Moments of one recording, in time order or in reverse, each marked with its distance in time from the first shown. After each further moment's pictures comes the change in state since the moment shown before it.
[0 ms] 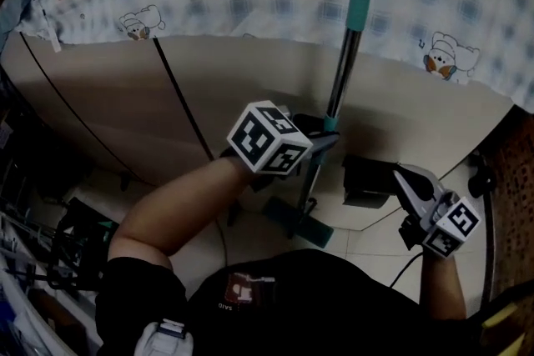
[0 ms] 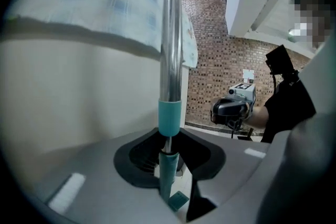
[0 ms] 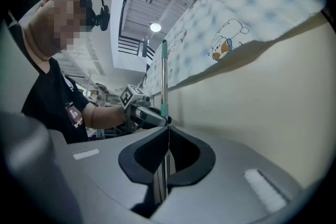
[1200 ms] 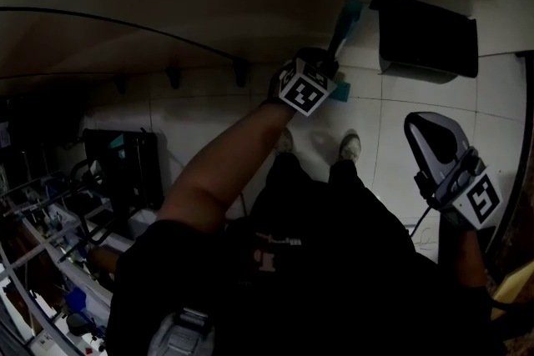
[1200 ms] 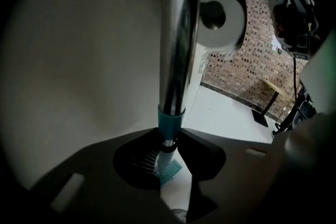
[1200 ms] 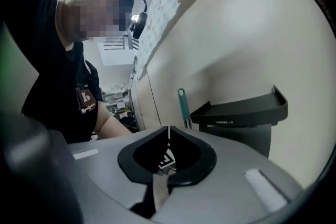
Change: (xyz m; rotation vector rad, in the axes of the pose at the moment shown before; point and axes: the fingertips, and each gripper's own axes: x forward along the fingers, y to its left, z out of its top) left arm 0.214 0.023 -0.405 -0.075 0.384 0.151; right arm -0.018 -0.008 -0.224 0.183 0.143 -0.008
